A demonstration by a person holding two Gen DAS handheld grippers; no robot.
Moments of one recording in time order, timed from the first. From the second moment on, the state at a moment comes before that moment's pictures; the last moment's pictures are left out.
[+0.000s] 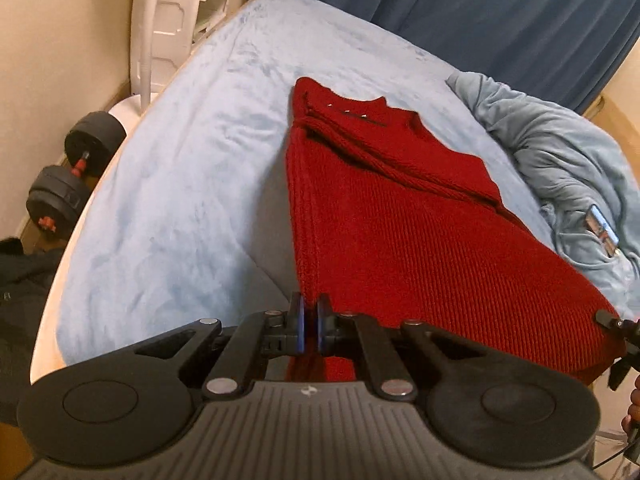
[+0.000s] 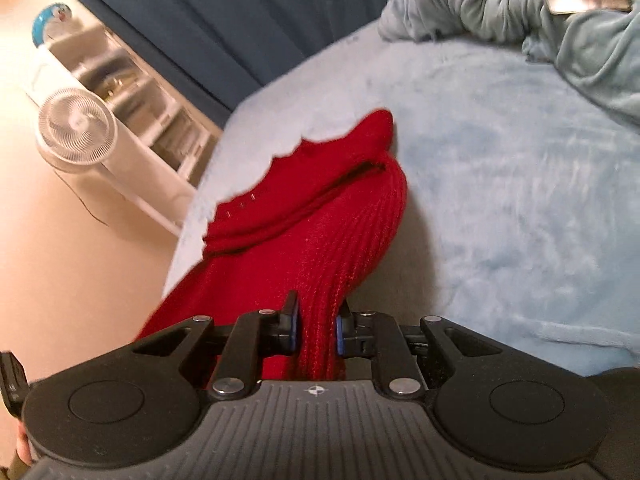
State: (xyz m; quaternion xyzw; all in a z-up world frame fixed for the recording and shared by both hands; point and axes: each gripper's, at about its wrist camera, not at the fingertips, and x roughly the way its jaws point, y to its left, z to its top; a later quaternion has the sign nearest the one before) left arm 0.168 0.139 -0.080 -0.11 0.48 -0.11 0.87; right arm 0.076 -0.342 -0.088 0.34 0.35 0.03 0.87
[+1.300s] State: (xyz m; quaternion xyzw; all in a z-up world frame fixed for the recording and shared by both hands) left arm 0.473 0.111 -0.158 -0.12 0.49 0.04 0.86; right arm 0.299 -0.436 -0.190 0.36 0.38 -0.13 0.84
